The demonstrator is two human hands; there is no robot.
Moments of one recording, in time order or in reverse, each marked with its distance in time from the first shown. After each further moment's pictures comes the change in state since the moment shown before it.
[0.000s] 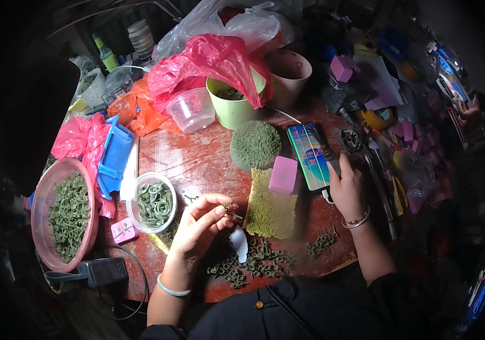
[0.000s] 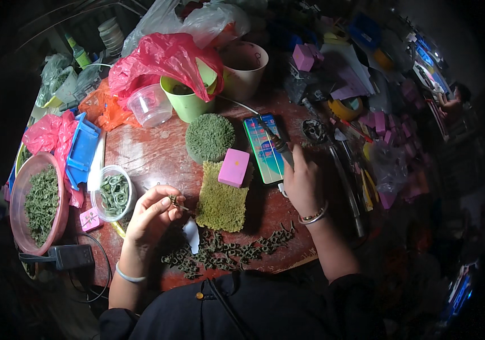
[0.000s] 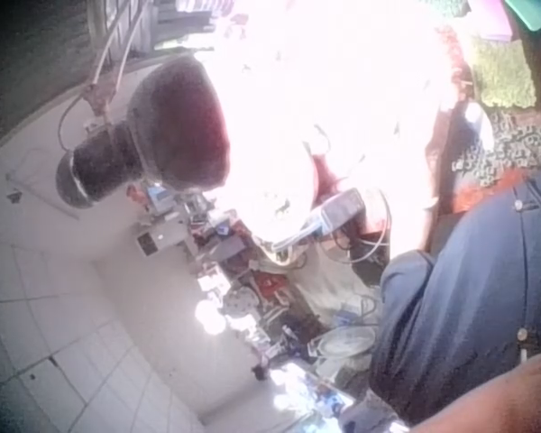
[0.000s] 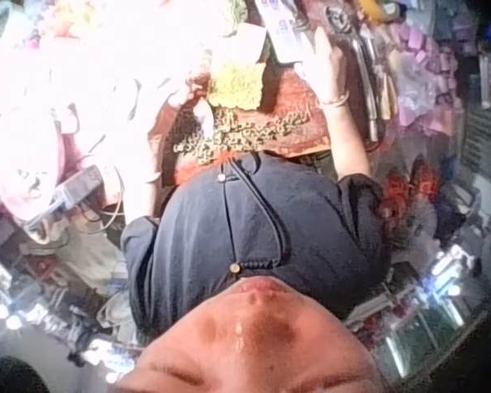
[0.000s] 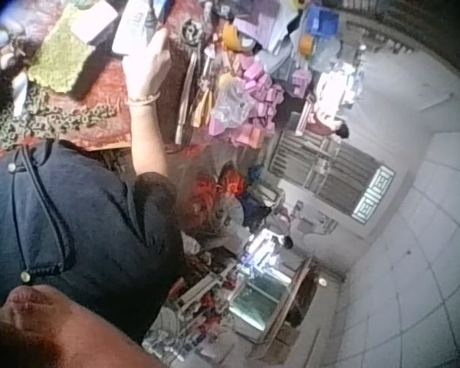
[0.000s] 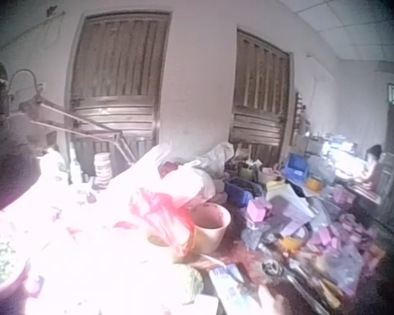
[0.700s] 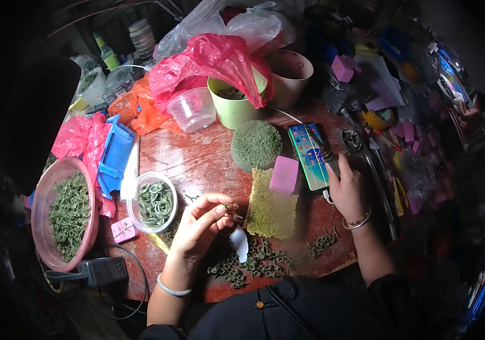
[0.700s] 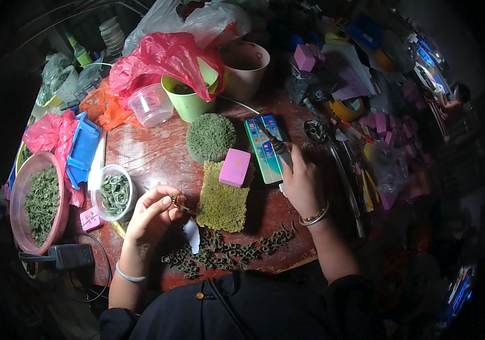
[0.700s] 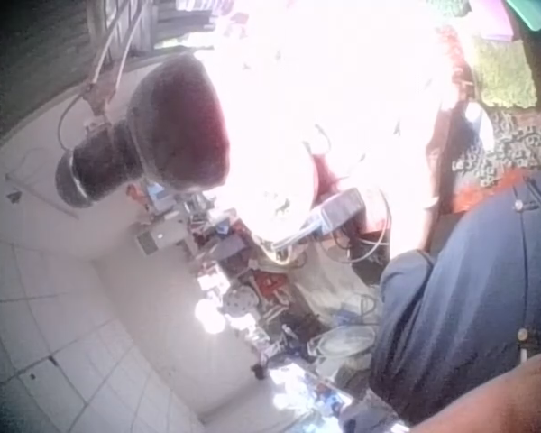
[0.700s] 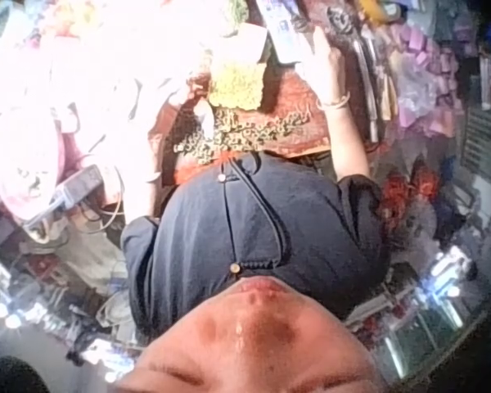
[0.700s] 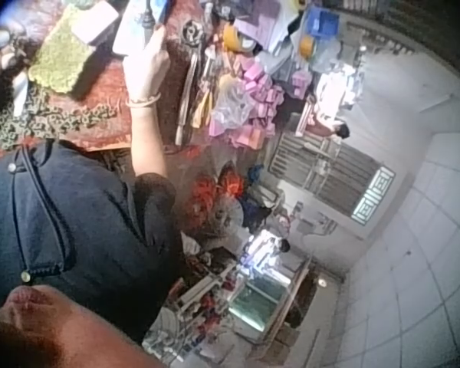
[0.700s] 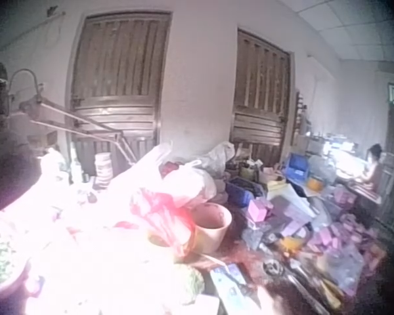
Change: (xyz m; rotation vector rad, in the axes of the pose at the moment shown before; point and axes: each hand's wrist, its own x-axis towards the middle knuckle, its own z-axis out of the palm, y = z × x) left_hand 0.000 0.001 0.001 -0.005 0.003 -0.008; right_hand 0.002 -0.008 -0.005 0.075 -0.051 0.008
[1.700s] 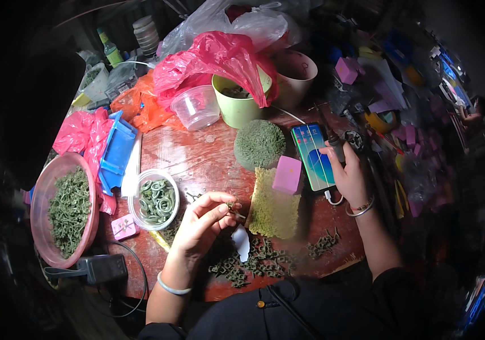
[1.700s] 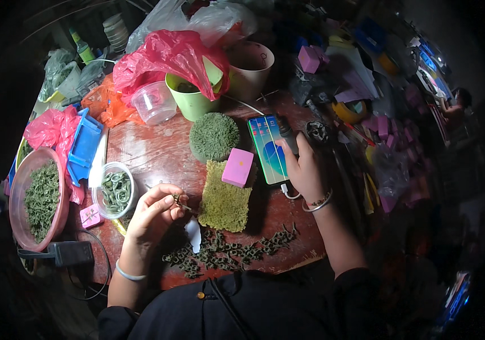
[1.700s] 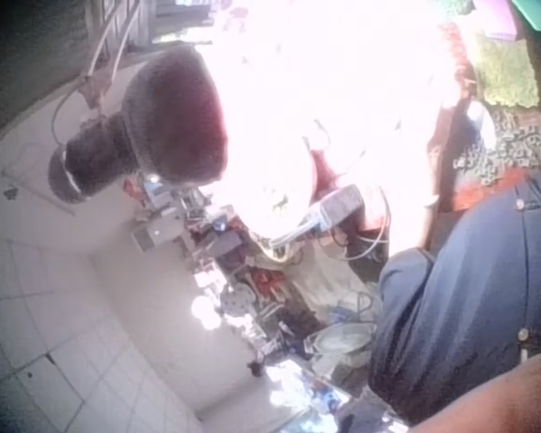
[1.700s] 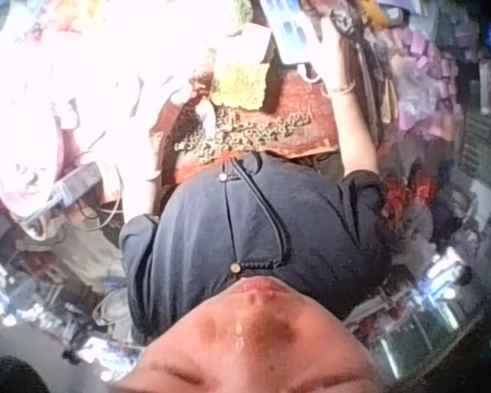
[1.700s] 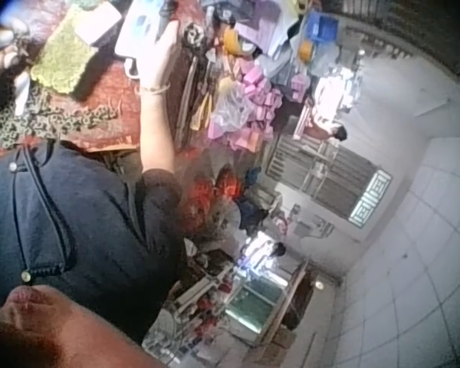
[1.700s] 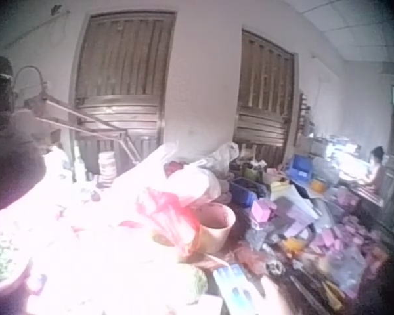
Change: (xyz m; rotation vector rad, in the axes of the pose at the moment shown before) left_hand -0.002 0.002 0.002 -0.009 -0.016 -0.003; right_hand 0.031 0.019 0.011 0.184 -0.009 -0.100
